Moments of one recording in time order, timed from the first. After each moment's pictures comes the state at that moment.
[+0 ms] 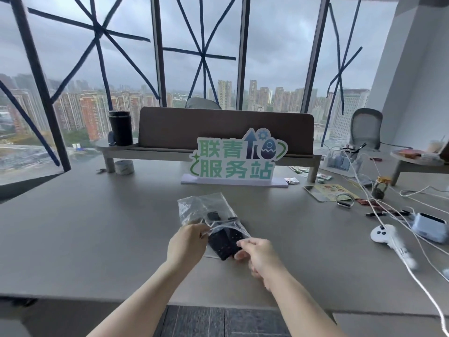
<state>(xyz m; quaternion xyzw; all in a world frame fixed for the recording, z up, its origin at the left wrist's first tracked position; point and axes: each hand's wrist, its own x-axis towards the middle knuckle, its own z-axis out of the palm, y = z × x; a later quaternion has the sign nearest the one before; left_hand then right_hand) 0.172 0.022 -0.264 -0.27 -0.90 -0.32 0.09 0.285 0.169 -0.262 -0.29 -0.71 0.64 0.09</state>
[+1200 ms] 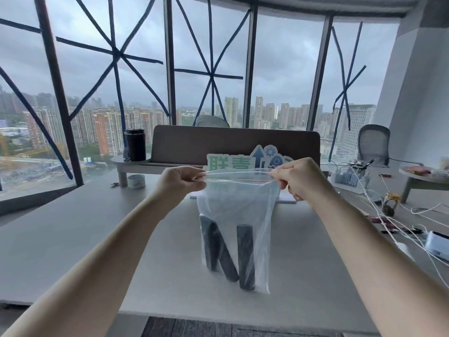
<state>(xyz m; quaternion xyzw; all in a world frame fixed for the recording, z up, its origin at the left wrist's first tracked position) 0.146 -0.021 -0.105 -0.29 -0.73 -0.62 0.03 0.294 0.207 -0.067 -0.17 -0.83 0.44 0.31</state>
